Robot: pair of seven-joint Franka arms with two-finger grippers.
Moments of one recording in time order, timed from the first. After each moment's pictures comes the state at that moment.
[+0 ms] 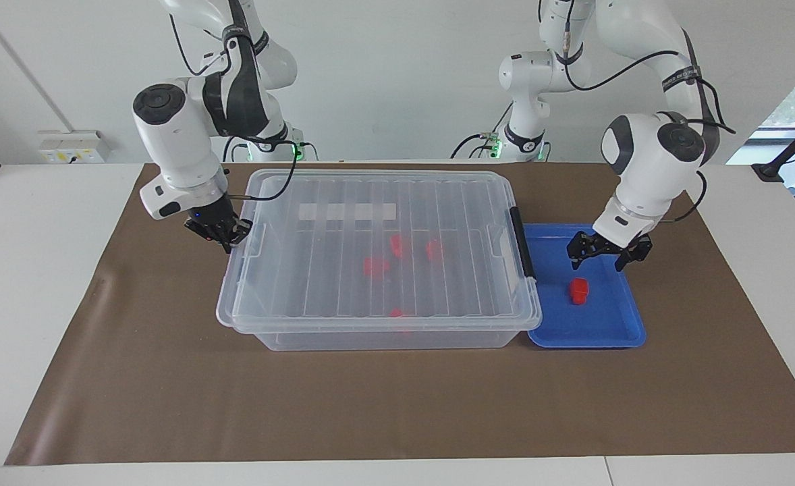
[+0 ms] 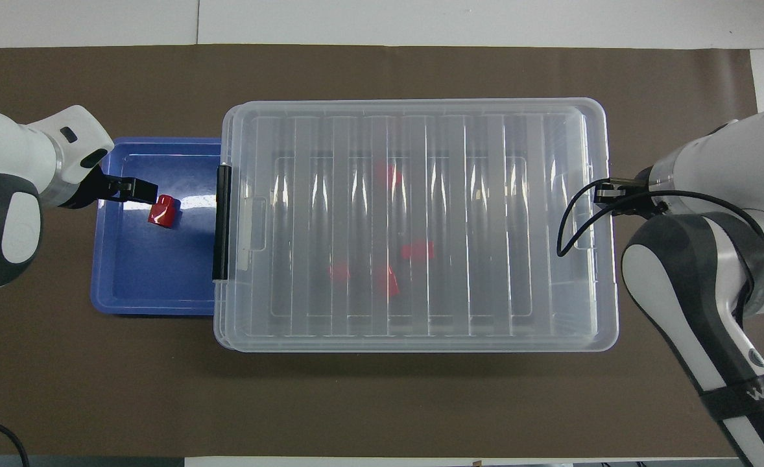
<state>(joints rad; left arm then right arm) -0.04 0.06 -0.06 -1.91 0.01 2.02 0.05 0.10 0.01 -0.02 -1.99 -0.02 2.02 0.28</state>
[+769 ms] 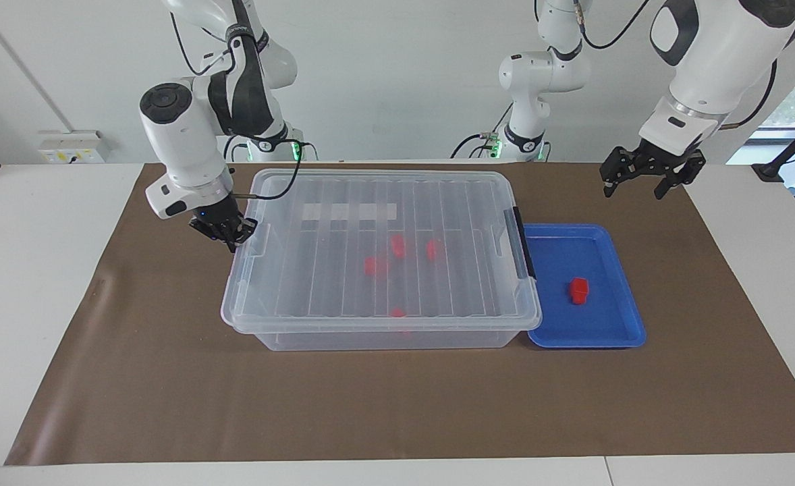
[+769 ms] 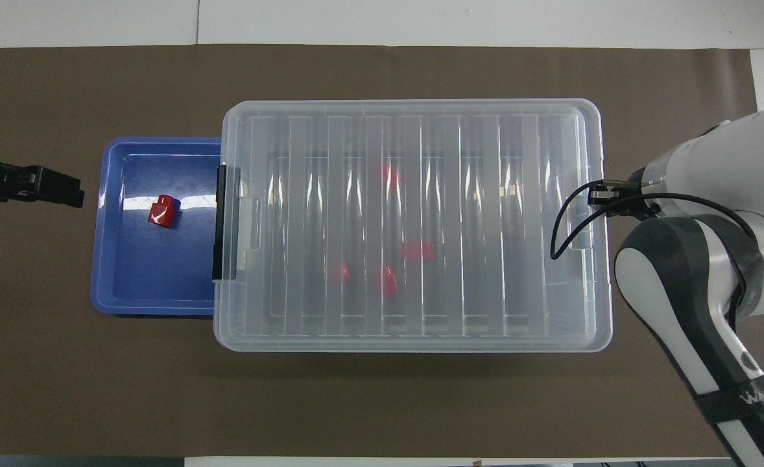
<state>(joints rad) -0.04 0.00 -0.06 -1.59 0.01 1.57 0.05 0.11 0.01 -0.02 -1.98 -0.02 2.02 0.28</state>
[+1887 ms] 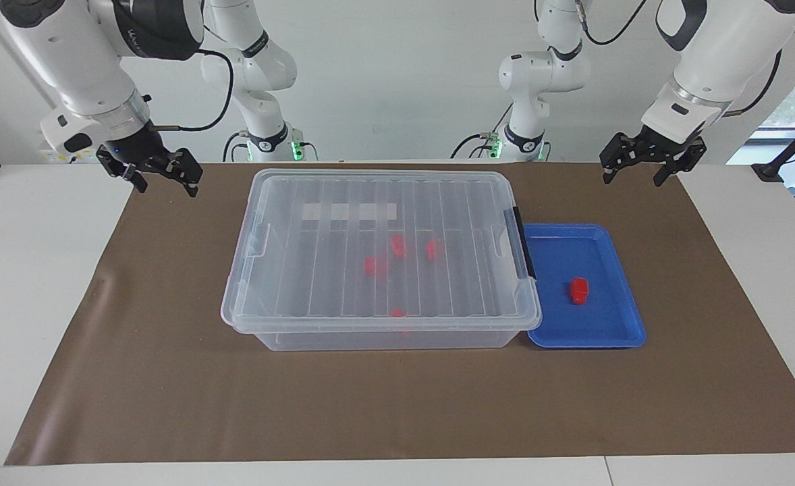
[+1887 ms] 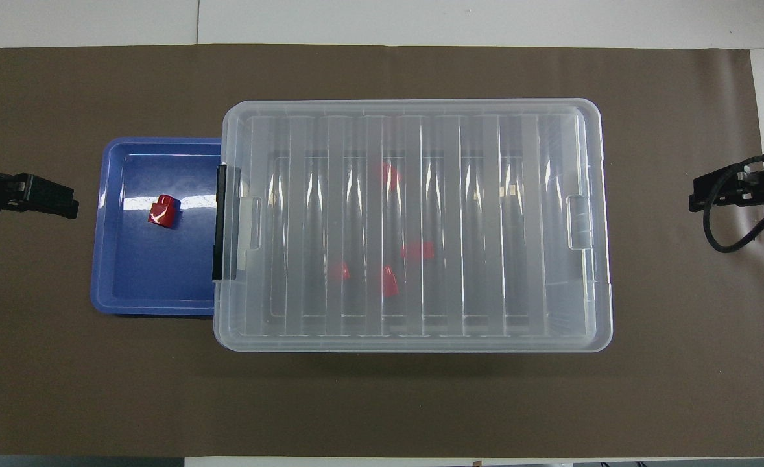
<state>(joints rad) -0.04 -0.01 -0.06 -1.57 0.00 1.51 0.06 -0.01 0.00 -0.03 -1.63 -0.01 1.55 0.08</state>
